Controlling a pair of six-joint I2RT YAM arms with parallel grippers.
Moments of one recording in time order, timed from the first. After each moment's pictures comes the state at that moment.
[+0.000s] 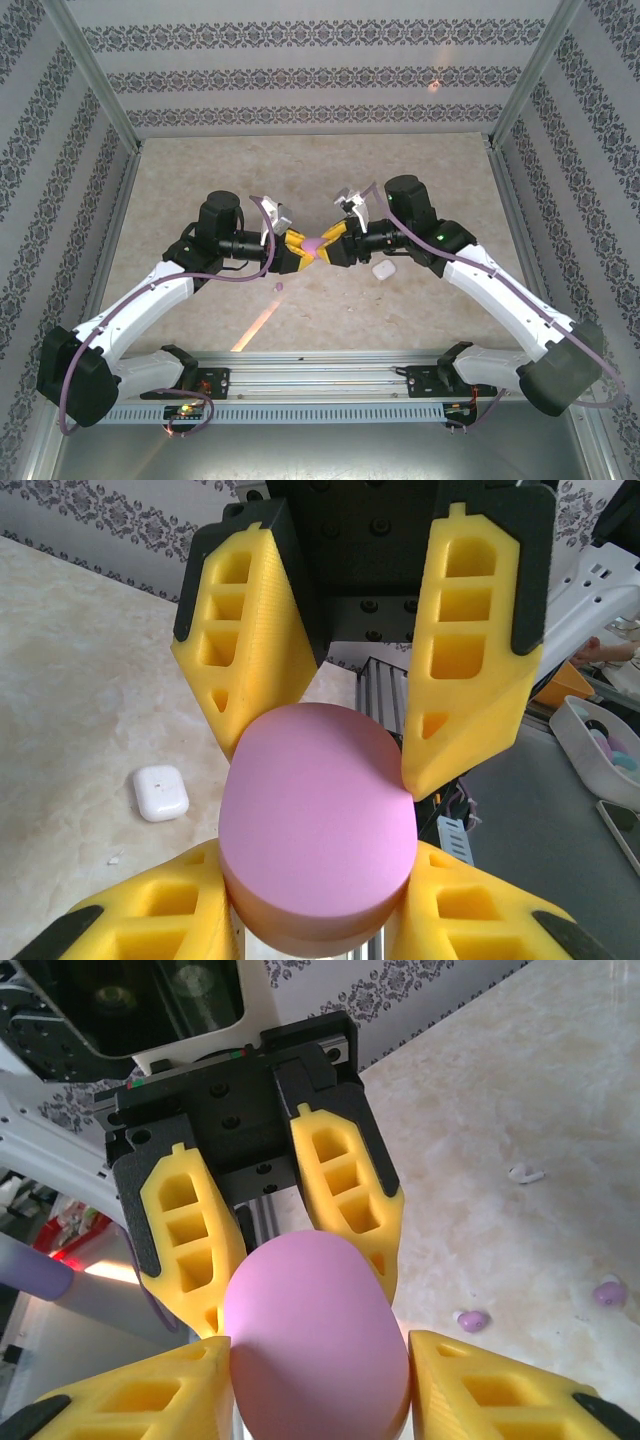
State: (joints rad) left arm -0.48 1.16 0.86 -0.11 0.99 0.00; right arm 0.56 1.21 1.06 -0.41 -0.87 0.11
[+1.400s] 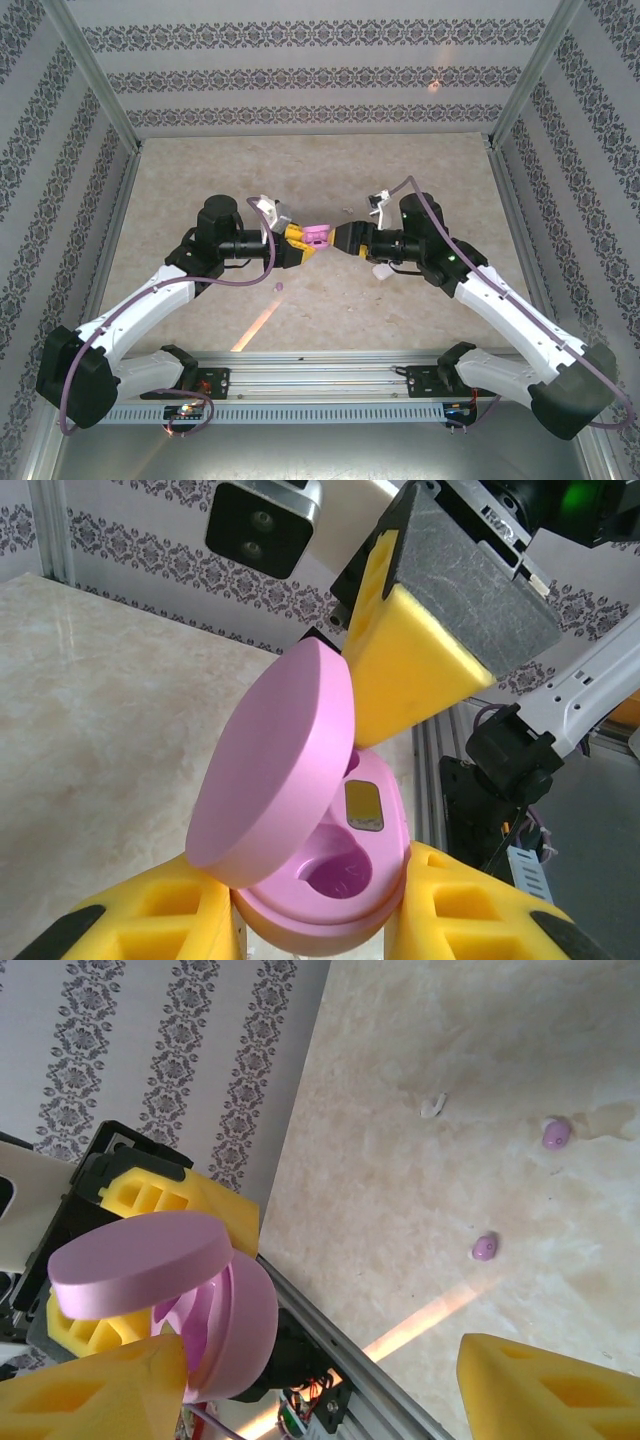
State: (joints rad) left arm -0.48 1.15 0.80 0.06 0.87 -0.01; right arm 0.56 1.07 0.89 -0.30 -0.61 0.86
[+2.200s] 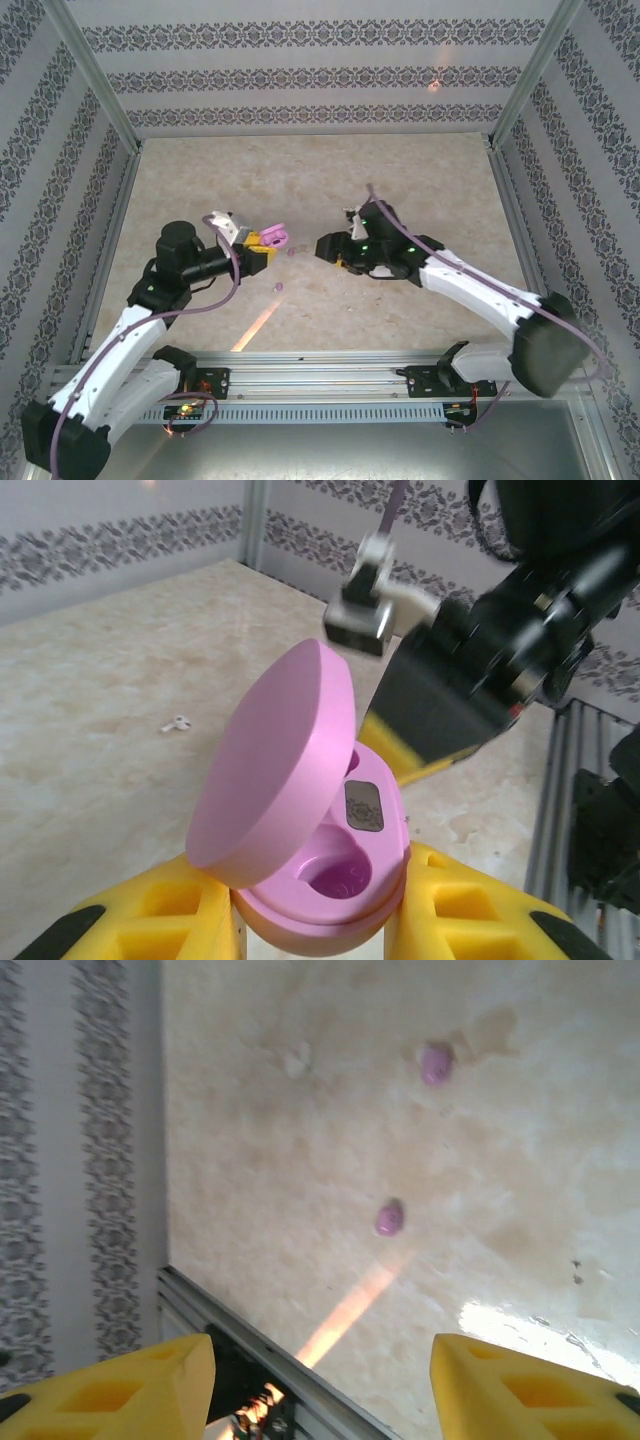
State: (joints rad) left arm -0.31 0.77 0.63 -0.16 0.66 0.02; right arm 0.68 1.35 0.89 -0.30 -0.44 0.97
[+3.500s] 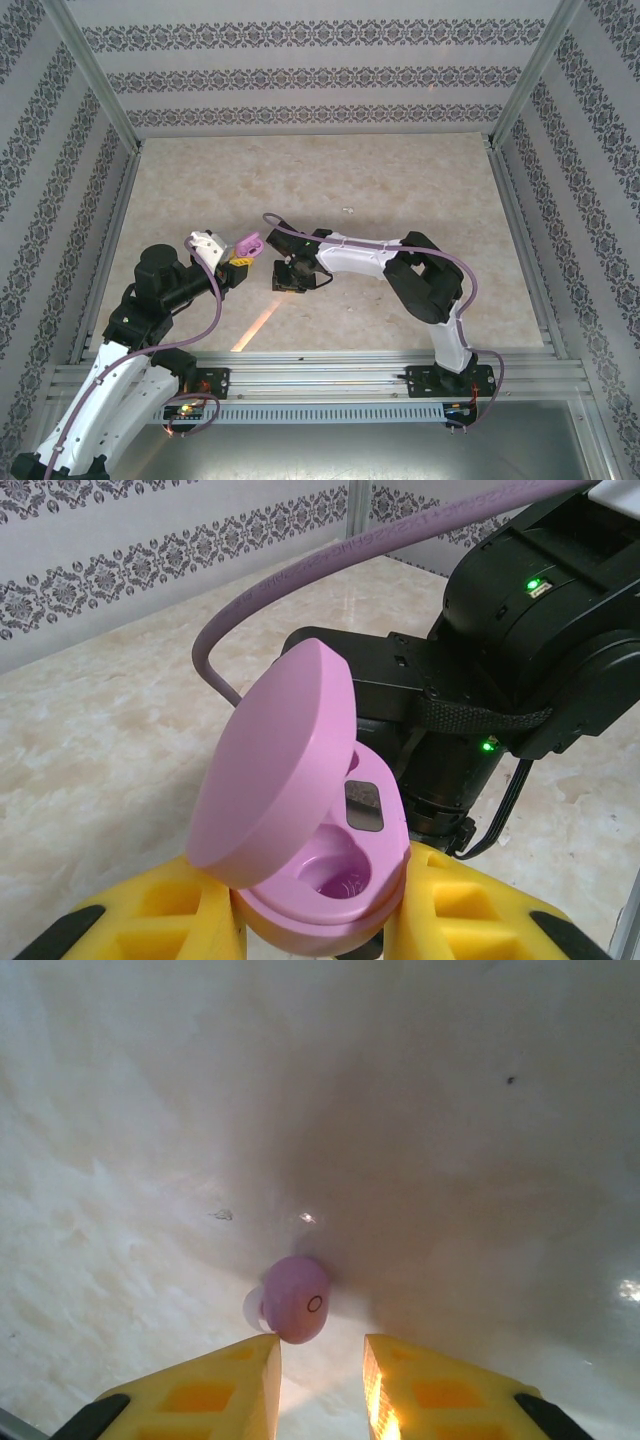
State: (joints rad) left arm -0.31 0.54 0.62 -0.42 0.43 0.15; right arm 0.93 2.03 1.40 -0.58 -0.25 0.94
